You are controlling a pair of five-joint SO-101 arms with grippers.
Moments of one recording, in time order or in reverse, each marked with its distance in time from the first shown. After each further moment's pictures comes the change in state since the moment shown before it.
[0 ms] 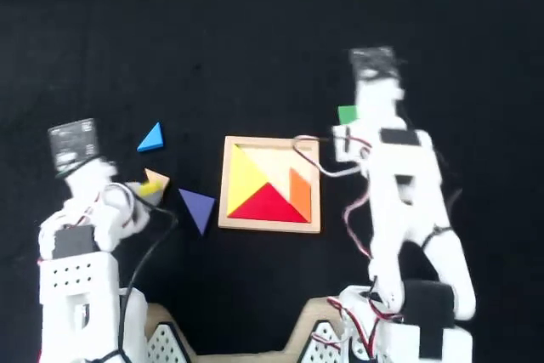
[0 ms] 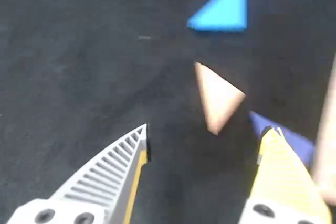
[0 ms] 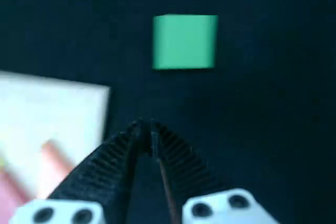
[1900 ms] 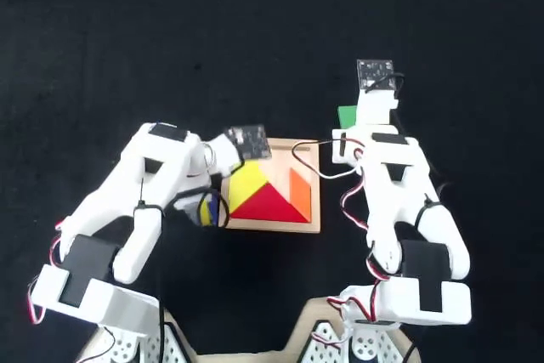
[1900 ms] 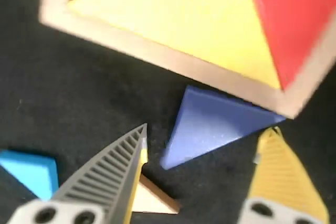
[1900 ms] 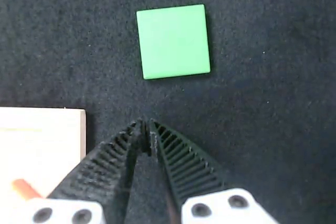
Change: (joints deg) left arm 24.8 63.1 -39.4 1.1 -59.8; right arm -1.8 13.1 -2.6 -7.0 -0.9
